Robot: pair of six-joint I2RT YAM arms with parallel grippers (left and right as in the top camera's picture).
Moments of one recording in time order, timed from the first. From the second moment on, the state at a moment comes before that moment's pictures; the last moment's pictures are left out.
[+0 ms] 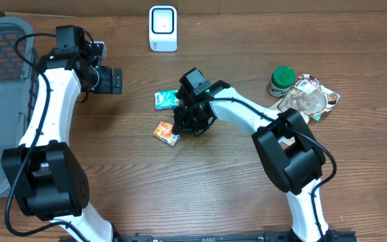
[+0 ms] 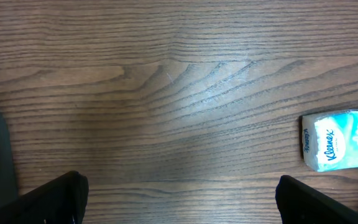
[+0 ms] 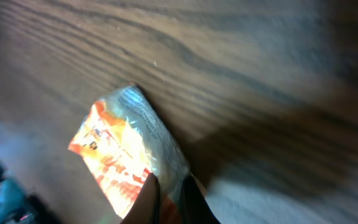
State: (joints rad) left arm 0.10 1.87 1.55 -0.86 0.07 0.11; right arm 0.60 2.20 1.55 -0.68 -0.56 0.48
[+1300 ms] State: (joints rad) left arm 0.10 1.87 1.55 -0.86 0.07 0.11; right arm 0.20 1.80 1.55 -0.84 -1.09 0.71
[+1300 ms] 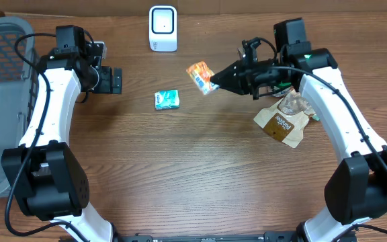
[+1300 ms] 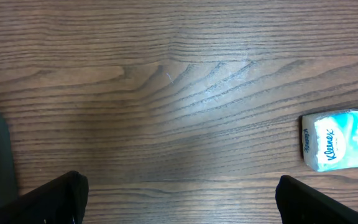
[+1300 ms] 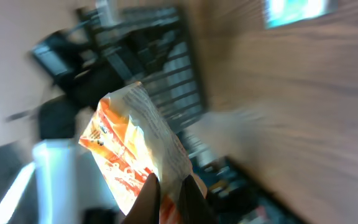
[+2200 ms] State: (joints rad) left arm 0.10 1.87 1.55 -0.86 0.07 0.11; right arm 0.49 2.03 2.12 -0.46 0.16 0.32
